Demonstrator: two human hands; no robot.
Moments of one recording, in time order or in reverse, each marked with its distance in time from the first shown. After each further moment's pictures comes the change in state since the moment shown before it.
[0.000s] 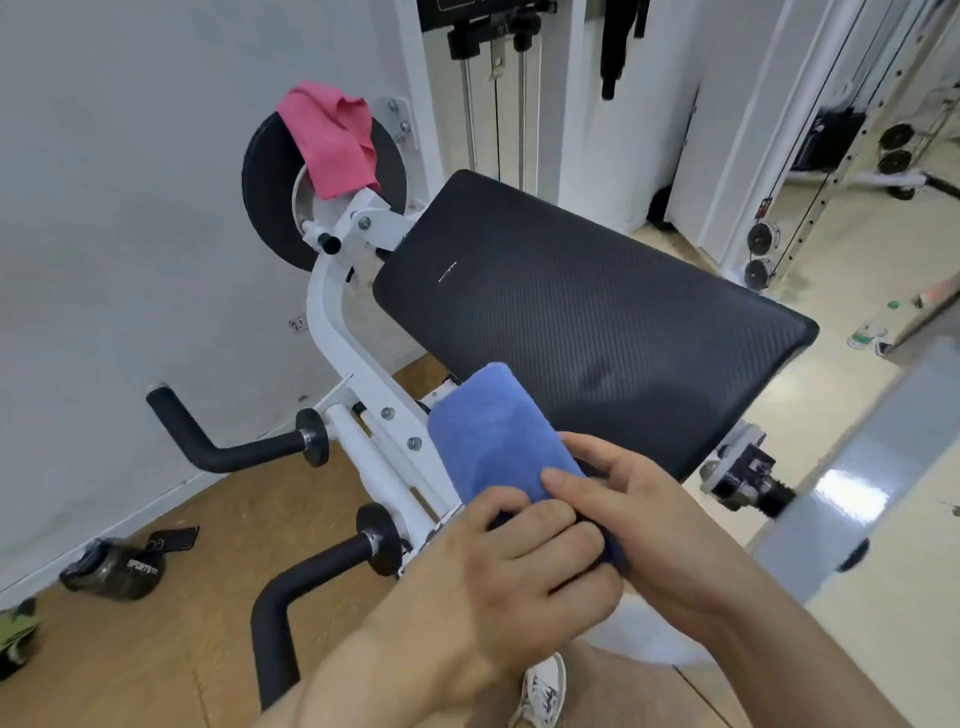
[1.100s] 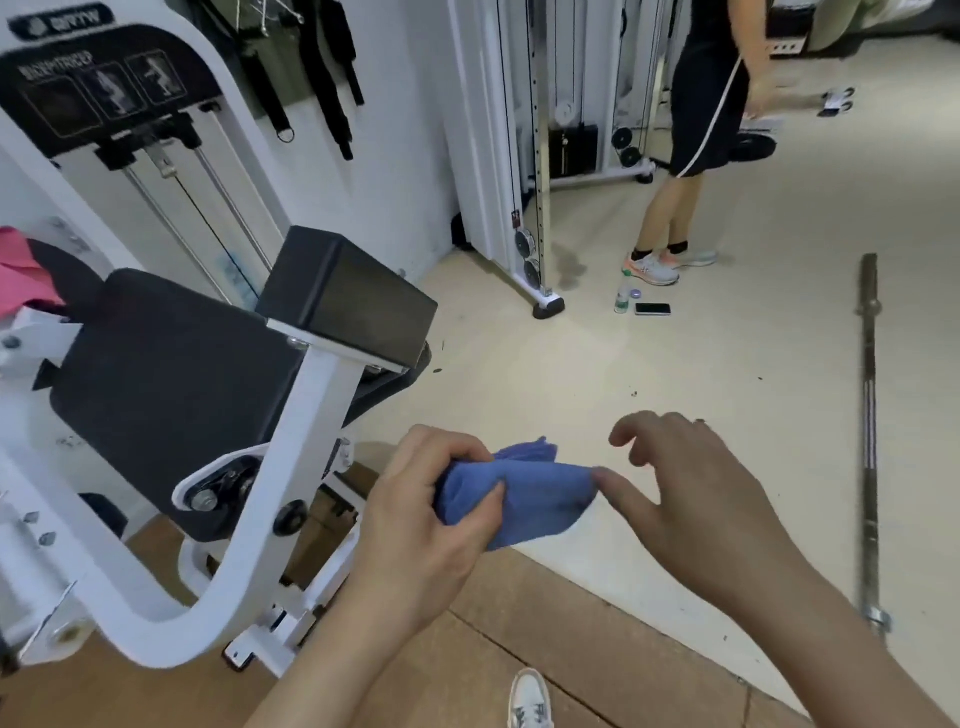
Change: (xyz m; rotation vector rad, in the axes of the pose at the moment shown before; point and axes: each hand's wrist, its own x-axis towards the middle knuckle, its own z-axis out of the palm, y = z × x) left_hand 0.285 0.343 0.132 -0.698 -0.031 -0.569; right_hand -0.349 0.006 -0.412 -1.126 0.802 -0.116
